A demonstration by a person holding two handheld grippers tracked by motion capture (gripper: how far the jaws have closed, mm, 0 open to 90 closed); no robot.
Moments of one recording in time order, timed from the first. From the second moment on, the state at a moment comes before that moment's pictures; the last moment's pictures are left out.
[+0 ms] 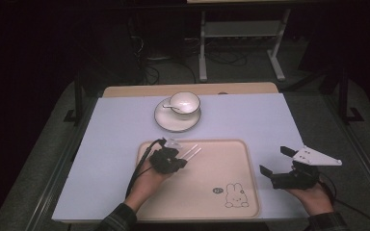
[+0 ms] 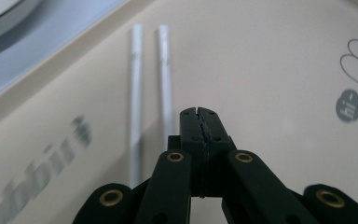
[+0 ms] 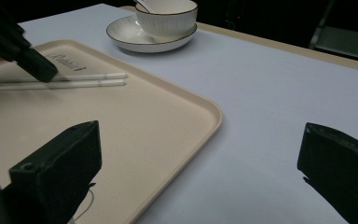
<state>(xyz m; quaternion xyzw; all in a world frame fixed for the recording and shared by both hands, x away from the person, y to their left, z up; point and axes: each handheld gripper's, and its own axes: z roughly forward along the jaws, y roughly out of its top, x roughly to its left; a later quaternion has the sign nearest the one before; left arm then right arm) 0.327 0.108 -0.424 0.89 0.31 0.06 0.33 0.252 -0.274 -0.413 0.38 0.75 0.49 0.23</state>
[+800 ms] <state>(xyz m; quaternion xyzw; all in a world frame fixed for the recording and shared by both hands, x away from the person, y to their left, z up) 0.371 0.097 -0.440 0.88 0.33 0.07 0.34 0.251 -0.277 -0.414 0.38 0.75 0.49 0.23</state>
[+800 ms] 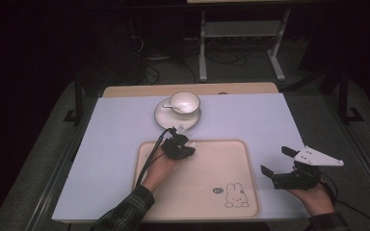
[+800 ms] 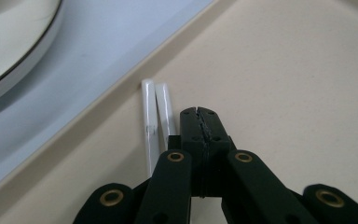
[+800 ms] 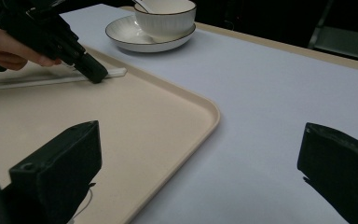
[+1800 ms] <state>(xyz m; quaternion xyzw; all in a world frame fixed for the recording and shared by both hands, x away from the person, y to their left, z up) 0.337 0.197 -0.435 0.86 0.40 0.07 0.31 0.251 -0.276 -0.413 0.38 0.75 0.49 0.23</state>
